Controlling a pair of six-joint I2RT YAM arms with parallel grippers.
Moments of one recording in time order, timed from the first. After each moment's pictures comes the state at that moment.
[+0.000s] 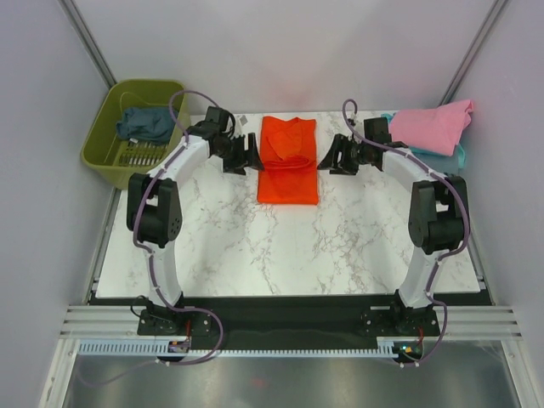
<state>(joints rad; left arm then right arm) -0.26 2.06 1.76 -0.66 0.42 -0.28 0.14 1.94 1.46 -0.32 -0.59 0.38</state>
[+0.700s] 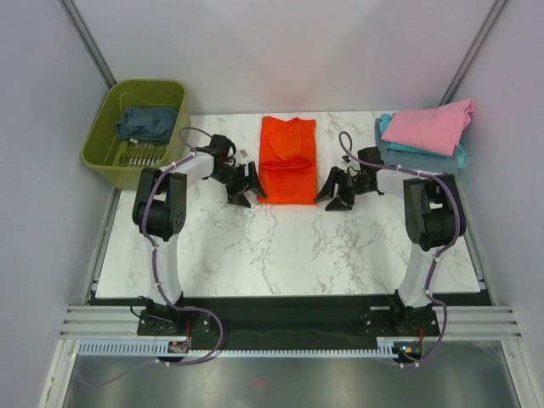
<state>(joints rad) -0.25 2.12 1.50 -0.64 0.62 -0.41 0.14 1.95 1.16 -0.31 -0.71 0.49</state>
